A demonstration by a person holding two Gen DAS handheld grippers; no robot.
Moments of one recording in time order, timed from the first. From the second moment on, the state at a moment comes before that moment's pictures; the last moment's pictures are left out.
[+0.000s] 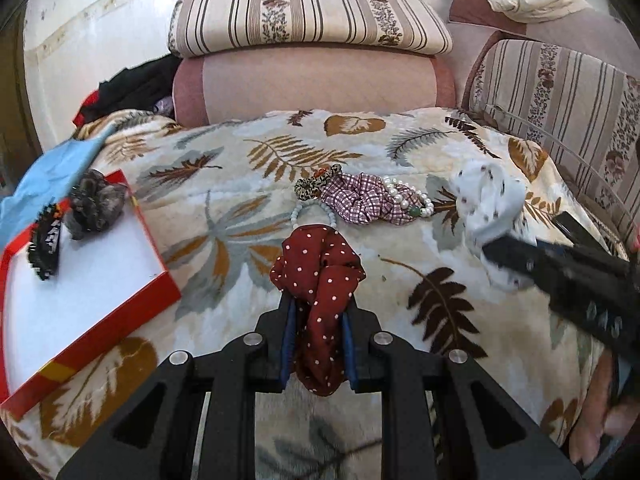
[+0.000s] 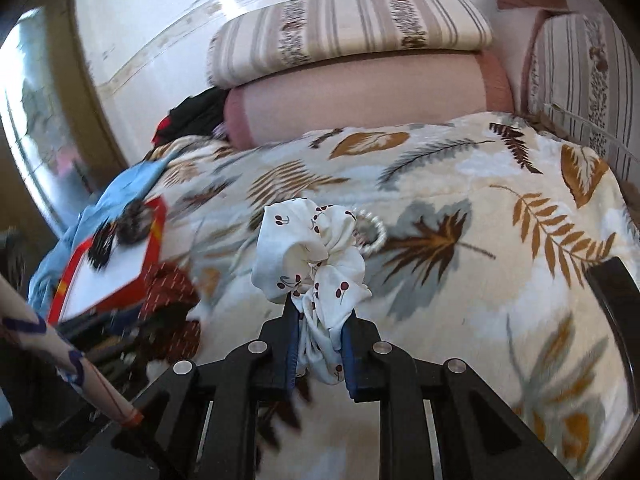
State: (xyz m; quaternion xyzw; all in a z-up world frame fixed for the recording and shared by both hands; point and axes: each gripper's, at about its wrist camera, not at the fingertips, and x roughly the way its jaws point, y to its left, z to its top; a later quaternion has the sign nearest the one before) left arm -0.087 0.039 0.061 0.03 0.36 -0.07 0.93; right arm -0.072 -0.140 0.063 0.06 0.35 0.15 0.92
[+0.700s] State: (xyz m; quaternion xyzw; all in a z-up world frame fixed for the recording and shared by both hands) left arm -0.134 0.045 0.076 0.04 0.35 -0.05 0.93; right arm -0.128 -0.132 0.066 0.04 0.35 0.16 0.92
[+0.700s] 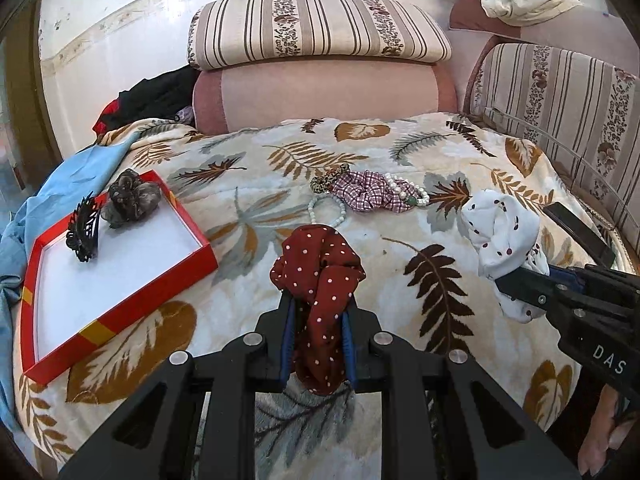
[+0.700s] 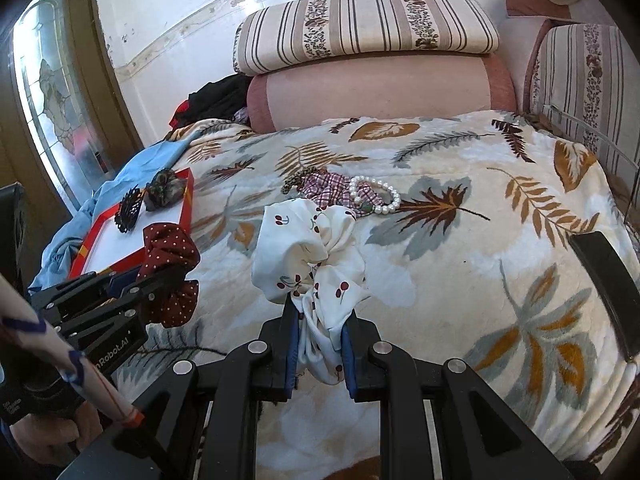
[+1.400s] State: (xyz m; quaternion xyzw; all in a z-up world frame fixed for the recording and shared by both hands) left arm -0.134 0.054 0.073 0.03 0.35 -0.04 0.93; right arm -0.132 -0.118 0.064 0.03 0.36 0.17 0.91
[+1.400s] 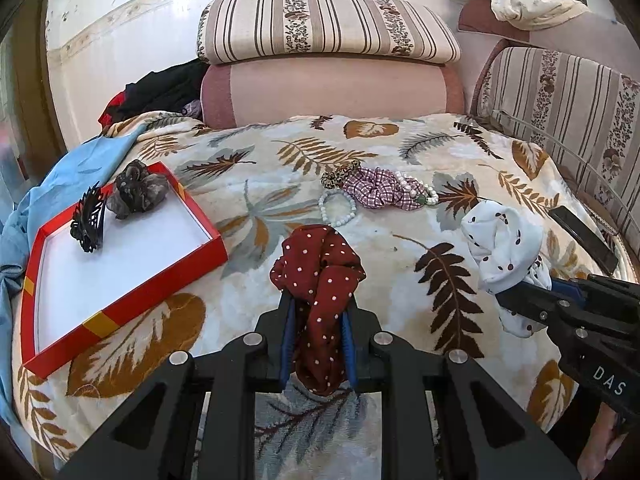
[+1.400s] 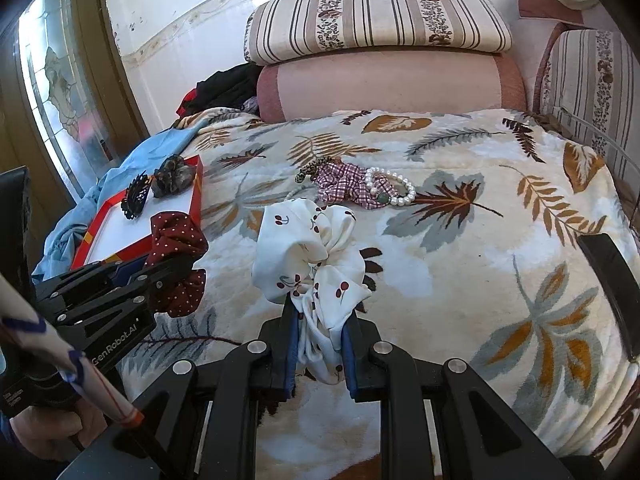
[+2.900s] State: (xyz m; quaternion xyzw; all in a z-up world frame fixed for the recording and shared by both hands) left arm -0.133 0.281 0.114 -0.16 0.32 0.17 0.92; right arm -0.072 0.018 0.110 0.00 0.37 0.30 0.88
